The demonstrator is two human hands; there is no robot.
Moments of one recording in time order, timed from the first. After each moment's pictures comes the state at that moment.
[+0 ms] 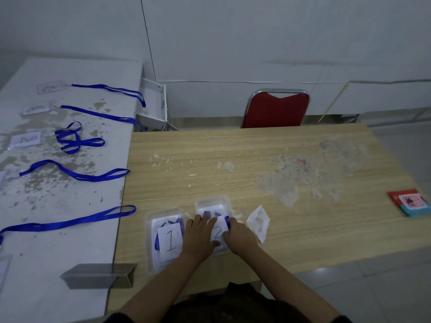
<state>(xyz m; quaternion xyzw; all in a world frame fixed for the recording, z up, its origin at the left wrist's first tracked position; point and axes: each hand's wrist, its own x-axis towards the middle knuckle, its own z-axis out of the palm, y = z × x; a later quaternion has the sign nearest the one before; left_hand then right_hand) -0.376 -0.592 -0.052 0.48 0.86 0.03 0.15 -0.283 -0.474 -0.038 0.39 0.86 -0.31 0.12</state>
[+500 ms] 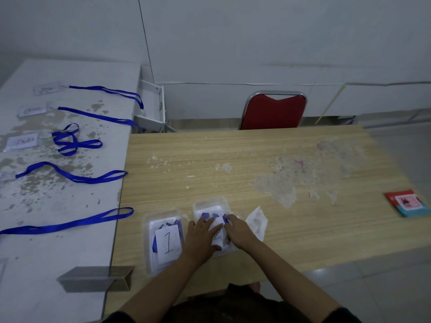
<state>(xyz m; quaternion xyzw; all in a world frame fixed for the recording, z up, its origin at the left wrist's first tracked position) -0.374 -0.588 -0.053 0.52 0.83 0.00 0.20 -0.284 -0.454 -0.036 0.37 0.83 -0.41 0.09</state>
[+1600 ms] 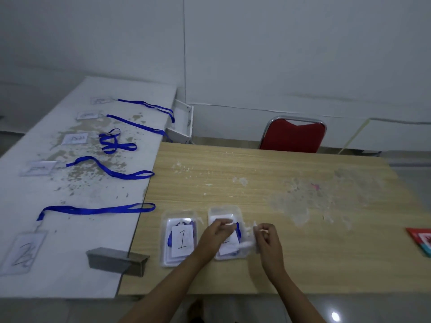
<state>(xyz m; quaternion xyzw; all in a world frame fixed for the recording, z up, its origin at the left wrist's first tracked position) -0.347 -0.604 0.019 0.18 0.68 0.59 0.40 -0.225 -0.478 0.014 0.37 0.71 -0.55 -0.23</state>
